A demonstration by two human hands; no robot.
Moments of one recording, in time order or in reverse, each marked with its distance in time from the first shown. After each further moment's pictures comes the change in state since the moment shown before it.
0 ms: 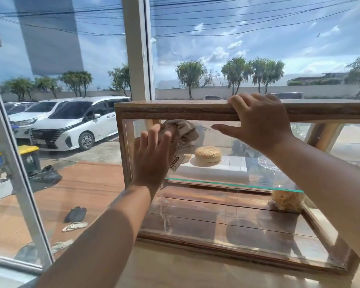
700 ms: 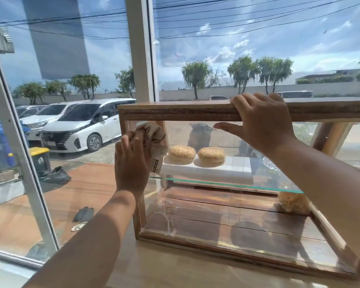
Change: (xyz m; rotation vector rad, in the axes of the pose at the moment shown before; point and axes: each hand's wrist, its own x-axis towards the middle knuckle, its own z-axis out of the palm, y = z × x) left_hand -0.022 -0.035 -0.010 -0.044 -0.109 -0.309; right_hand -0.002 -0.004 0.001 -0.016 0.012 0.036
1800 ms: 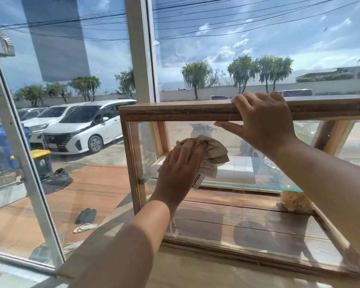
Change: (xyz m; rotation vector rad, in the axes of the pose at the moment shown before) left_hand -0.018 0.080 0.010 -0.130 -0.071 0.479; right_hand 0.000 -0.003 0.000 -0.035 0.036 0.005
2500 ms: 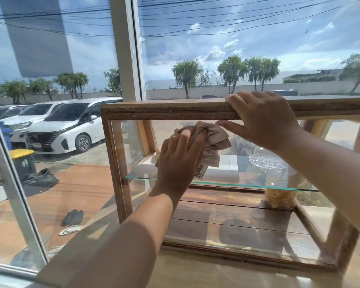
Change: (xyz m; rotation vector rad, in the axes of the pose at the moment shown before) left_hand 0.035 0.028 0.016 0.072 0.196 -0.022; right_hand -0.009 0.040 -0.009 0.046 -0.053 -0.180
